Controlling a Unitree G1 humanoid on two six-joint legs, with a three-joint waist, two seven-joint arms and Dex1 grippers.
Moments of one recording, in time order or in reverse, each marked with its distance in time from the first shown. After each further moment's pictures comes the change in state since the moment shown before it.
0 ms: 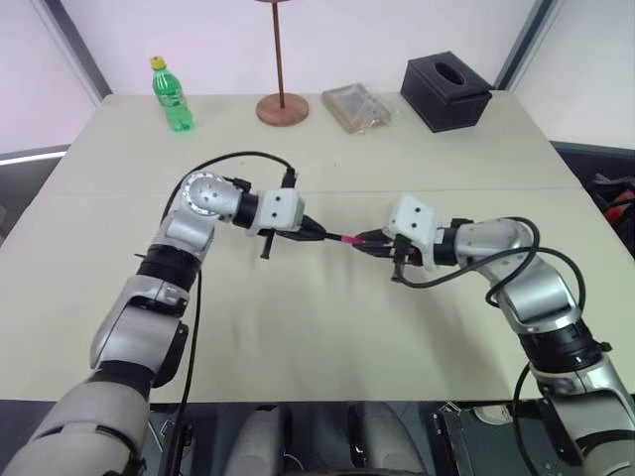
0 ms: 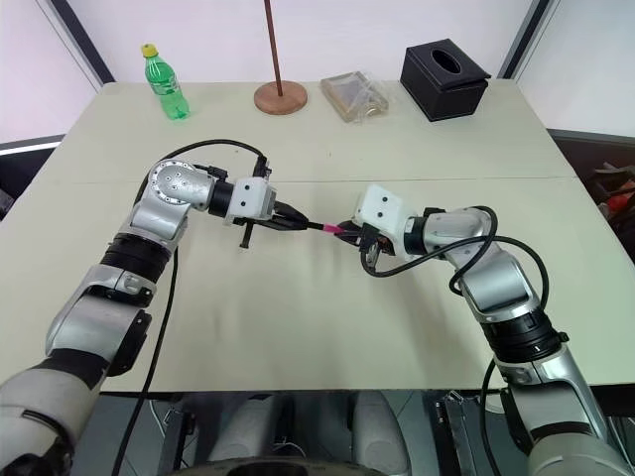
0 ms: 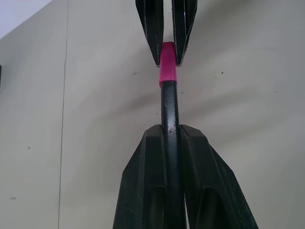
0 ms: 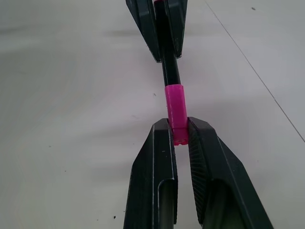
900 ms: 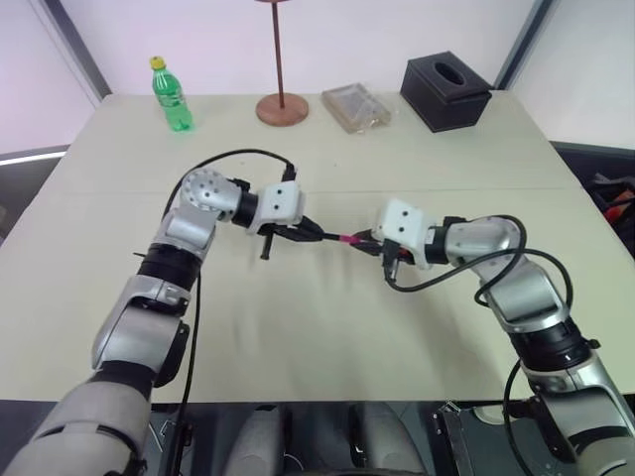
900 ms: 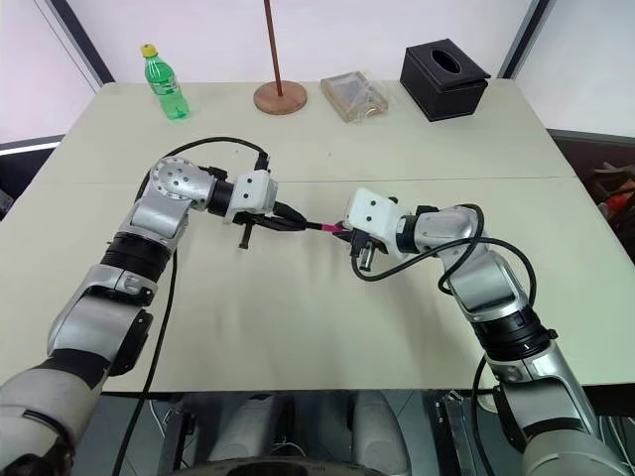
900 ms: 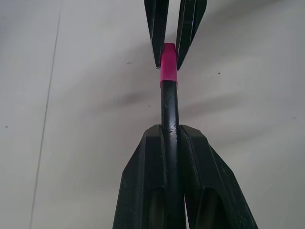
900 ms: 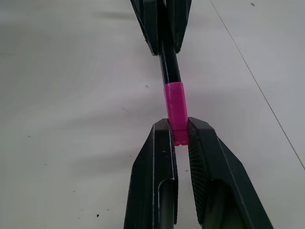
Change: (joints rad) left arm 0.000 -0.007 0.017 -0.038 0.004 0.176 -0.032; right arm -0.017 0.029 0.021 0.000 -0.125 -0.036 0.007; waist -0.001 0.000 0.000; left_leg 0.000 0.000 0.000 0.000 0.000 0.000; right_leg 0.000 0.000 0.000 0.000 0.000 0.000
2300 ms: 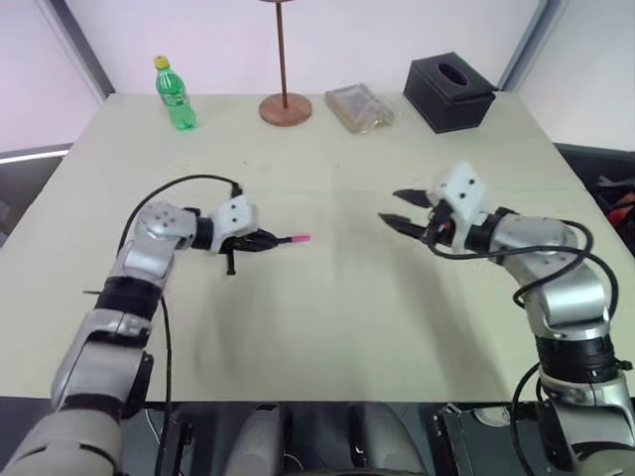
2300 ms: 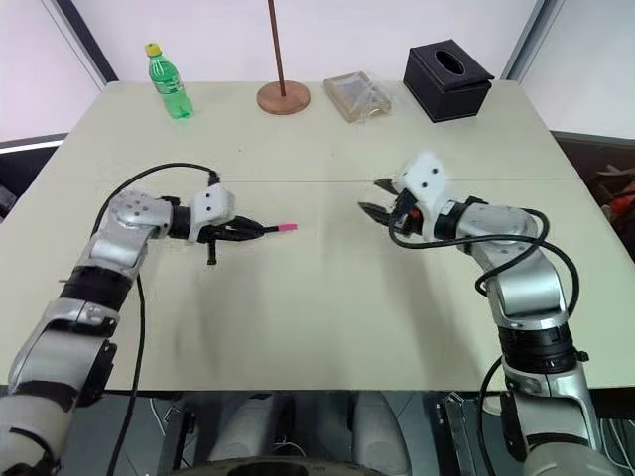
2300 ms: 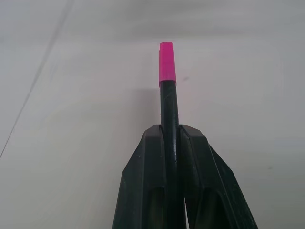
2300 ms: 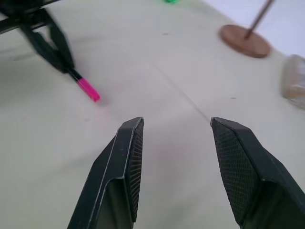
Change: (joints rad) left arm 0.255 0.184 0.118 -0.137 -0.018 0.235 0.267; right arm 0.114 0.007 -0.300 -0.096 0.202 0.137 -0.197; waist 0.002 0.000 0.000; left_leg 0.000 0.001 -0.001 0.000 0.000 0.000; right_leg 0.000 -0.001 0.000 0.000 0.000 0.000
